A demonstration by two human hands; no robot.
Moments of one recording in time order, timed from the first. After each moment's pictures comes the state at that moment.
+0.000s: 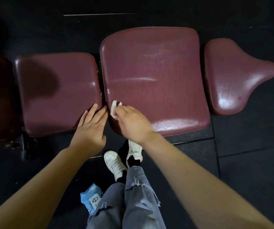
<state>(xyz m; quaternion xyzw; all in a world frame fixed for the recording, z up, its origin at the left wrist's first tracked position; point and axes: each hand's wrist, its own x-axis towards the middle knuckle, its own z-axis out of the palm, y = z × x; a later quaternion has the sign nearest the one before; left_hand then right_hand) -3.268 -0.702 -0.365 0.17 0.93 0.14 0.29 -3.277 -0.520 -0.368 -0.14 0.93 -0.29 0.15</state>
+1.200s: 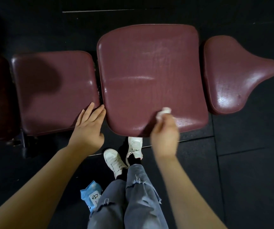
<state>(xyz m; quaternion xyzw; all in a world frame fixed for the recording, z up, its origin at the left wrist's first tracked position) -3.269 -0.697 -0.364 0.14 0.94 0.15 0.28 -3.217 -0.466 -0.371 0.32 0.90 -0.30 -0.03</state>
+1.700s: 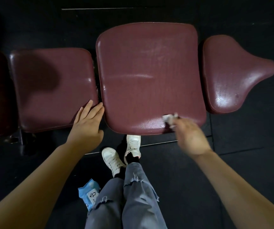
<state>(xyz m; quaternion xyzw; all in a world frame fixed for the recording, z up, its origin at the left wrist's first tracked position) -3.268 -0.693 -0.361 0.12 0.94 0.16 0.28 -3.197 -0.354 -0.372 -0.04 0.97 -0.19 0.13</state>
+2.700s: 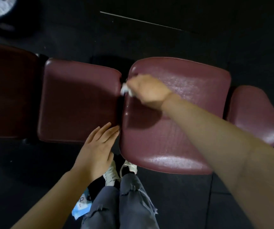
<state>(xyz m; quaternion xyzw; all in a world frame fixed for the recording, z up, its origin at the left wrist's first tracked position) -3.272 -0.703 -0.360 0.12 0.94 0.20 0.25 -3.484 -0.514 -0.372 -0.44 0.87 -0.18 0.15</state>
